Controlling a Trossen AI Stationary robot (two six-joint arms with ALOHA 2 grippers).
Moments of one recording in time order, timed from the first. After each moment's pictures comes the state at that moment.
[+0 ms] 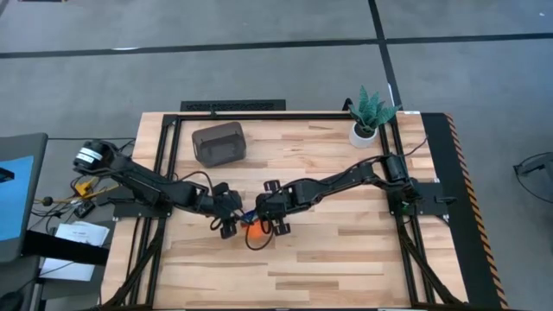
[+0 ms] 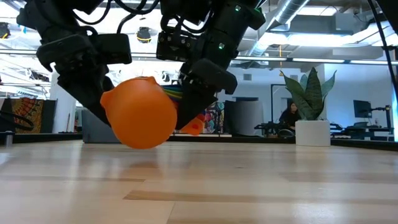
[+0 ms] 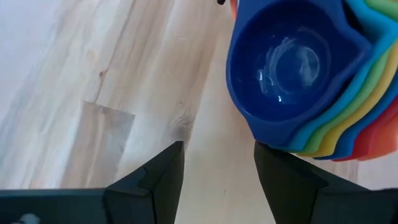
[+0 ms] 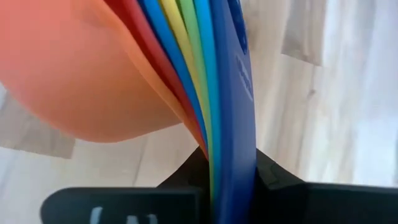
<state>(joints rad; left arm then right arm) -0.28 1.37 0.63 -0.13 -0.25 -0.49 0.15 2.11 1.57 -0.50 0.14 -0.15</state>
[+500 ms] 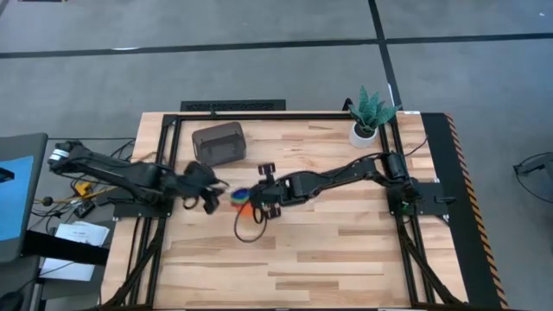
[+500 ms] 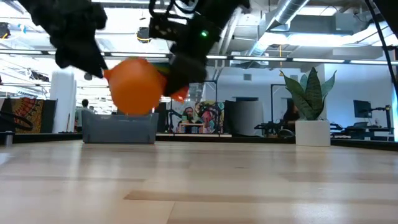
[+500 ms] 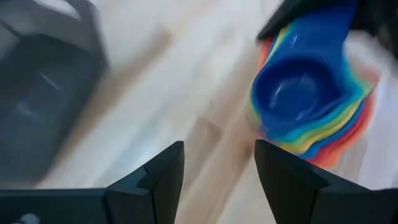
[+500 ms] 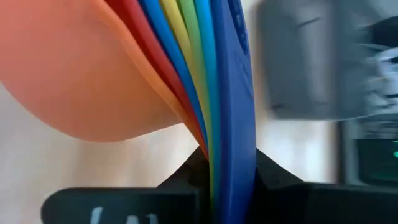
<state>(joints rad) -0.23 0.89 0.63 -0.51 -0.43 -0.67 0.12 2.11 1.68 -0.52 0.47 -0.28</state>
